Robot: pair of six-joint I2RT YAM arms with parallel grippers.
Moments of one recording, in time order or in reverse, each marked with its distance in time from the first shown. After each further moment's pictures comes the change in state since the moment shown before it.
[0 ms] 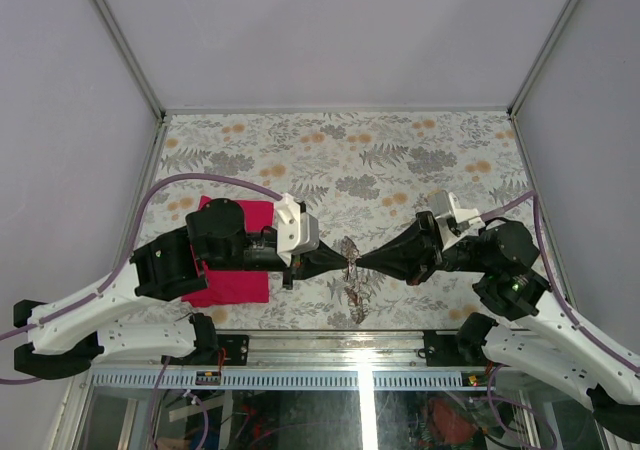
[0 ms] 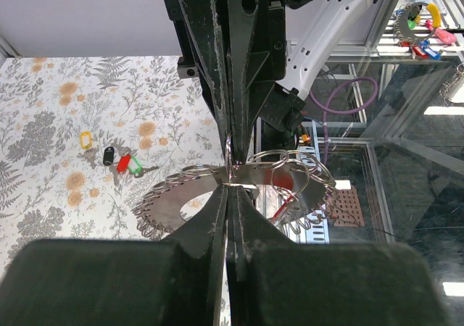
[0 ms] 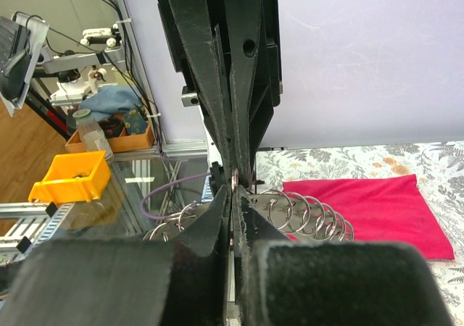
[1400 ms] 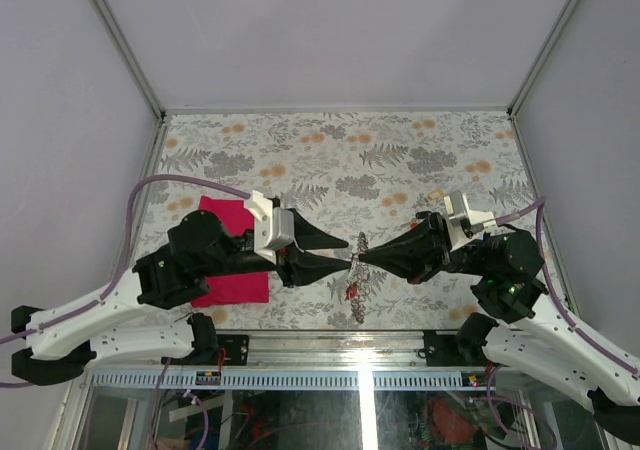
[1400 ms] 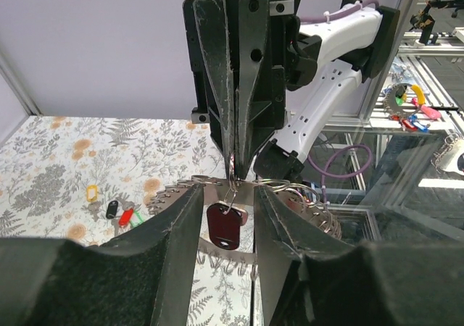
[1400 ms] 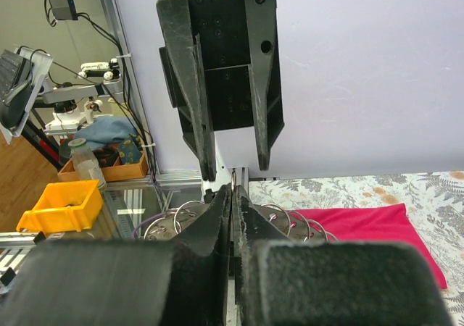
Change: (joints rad) left arm 0.000 -0.102 -0.166 0.322 -0.028 -0.095; right arm 0.000 -0.023 -0.067 0.182 0.061 0.068
